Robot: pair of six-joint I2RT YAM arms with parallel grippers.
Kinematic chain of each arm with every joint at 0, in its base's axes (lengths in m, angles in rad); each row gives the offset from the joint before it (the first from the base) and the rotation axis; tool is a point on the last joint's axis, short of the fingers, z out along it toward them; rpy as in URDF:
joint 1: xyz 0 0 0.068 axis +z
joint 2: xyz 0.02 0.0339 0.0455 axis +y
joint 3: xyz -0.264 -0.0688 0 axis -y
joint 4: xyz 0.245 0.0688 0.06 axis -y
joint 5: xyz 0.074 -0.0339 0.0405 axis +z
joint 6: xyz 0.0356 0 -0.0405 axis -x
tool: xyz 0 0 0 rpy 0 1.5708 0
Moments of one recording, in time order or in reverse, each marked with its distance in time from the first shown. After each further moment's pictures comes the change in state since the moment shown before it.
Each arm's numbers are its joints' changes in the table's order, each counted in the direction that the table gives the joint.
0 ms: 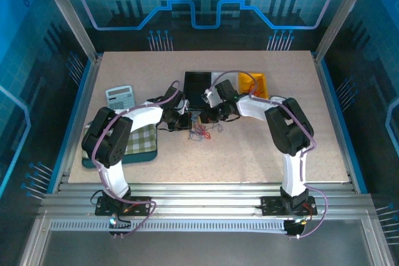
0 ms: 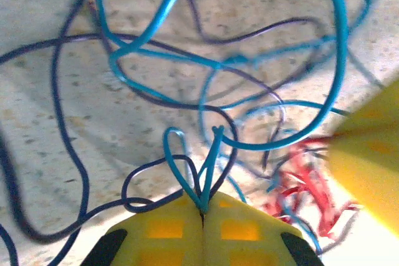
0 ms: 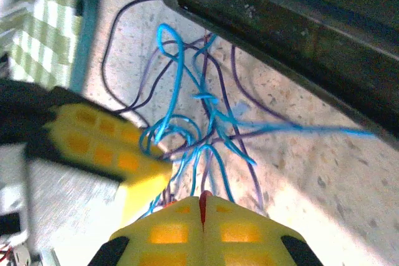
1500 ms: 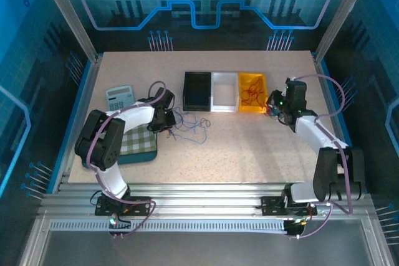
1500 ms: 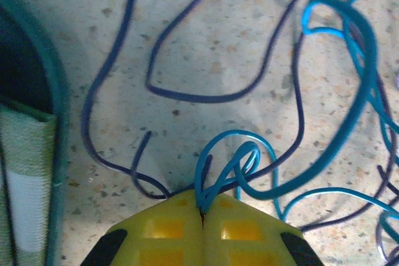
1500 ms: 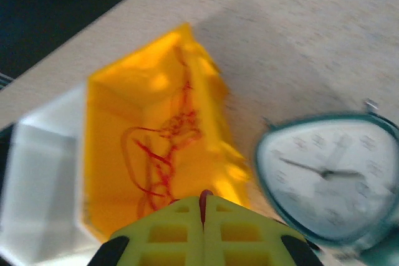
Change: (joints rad) left arm 0.074 -0.054 -0.040 -0.110 0.342 0.212; right arm -0.492 -0.583 -0.429 0.261 -0.521 -0.240
